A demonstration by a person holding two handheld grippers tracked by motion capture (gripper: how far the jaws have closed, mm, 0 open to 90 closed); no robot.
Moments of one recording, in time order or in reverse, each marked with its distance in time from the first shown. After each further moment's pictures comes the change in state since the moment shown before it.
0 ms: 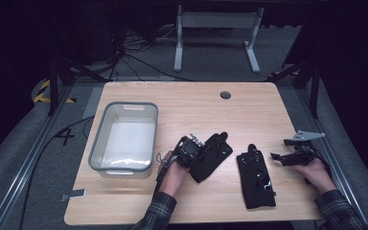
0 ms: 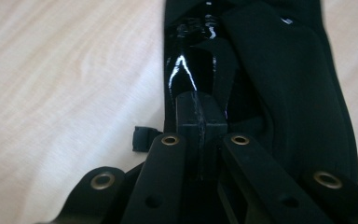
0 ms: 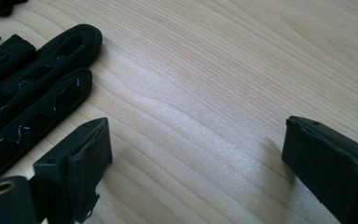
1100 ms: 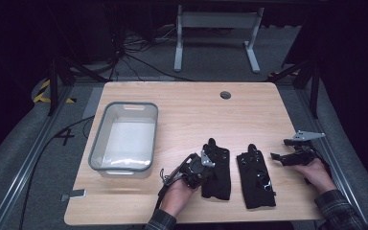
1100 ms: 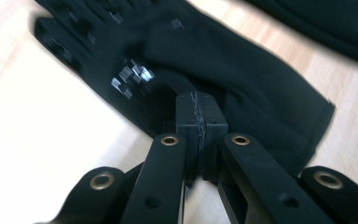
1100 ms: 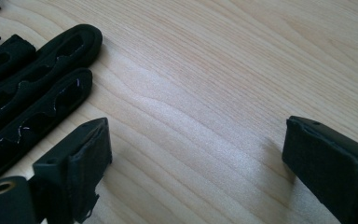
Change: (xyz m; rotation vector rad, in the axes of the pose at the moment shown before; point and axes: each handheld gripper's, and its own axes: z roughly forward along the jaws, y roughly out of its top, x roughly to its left) left arm -0.045 -0.011 -0.021 -0.093 -0.156 0.102; right arm 0.000 0.000 0.000 0.001 0.000 -0.001
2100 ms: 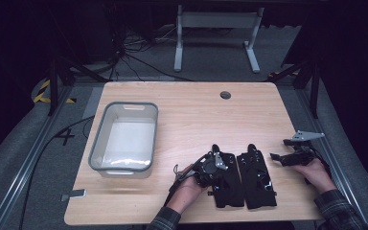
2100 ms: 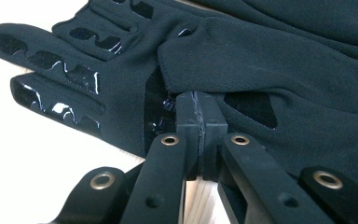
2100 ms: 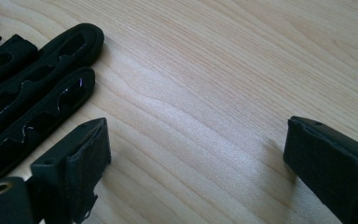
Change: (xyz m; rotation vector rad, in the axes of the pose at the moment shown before) left arm -0.013 0.015 0.035 0.047 -0.086 0.157; right arm 0.001 0.001 0.001 0.003 0.000 -0.009
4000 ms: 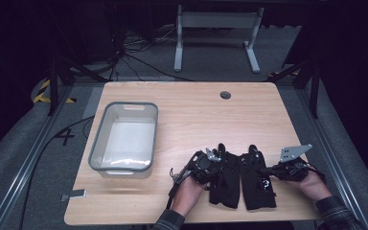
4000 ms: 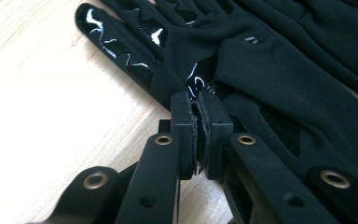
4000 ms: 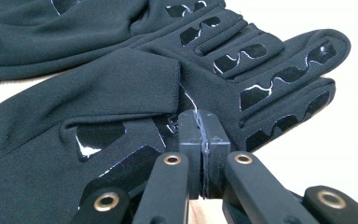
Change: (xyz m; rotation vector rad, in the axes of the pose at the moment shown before) left arm 0.013 -0.012 -0.002 -0.073 0.050 -0.290; right arm 0.071 0.006 -0.016 0.080 0.372 -0.243
